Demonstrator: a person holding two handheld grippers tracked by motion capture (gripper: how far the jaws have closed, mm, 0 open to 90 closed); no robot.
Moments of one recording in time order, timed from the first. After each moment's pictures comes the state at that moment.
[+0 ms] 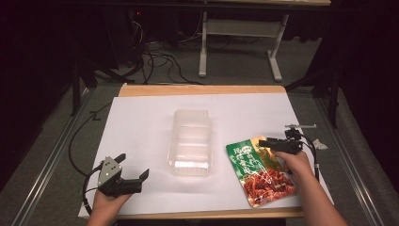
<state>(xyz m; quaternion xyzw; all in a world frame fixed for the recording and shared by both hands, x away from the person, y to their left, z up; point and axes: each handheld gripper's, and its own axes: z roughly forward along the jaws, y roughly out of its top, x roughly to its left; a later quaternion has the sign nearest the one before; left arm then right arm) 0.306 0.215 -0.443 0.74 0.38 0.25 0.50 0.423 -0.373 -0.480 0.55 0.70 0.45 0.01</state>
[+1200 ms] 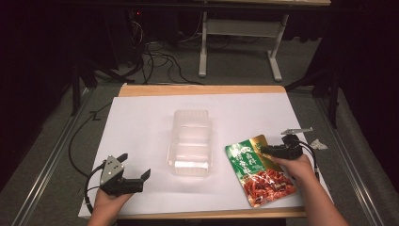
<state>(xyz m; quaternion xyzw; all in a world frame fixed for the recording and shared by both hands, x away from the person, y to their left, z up) 0.310 0.212 -0.445 0.75 0.38 0.24 0.49 0.405 -0.365 -0.478 0.49 0.77 0.41 0.03</state>
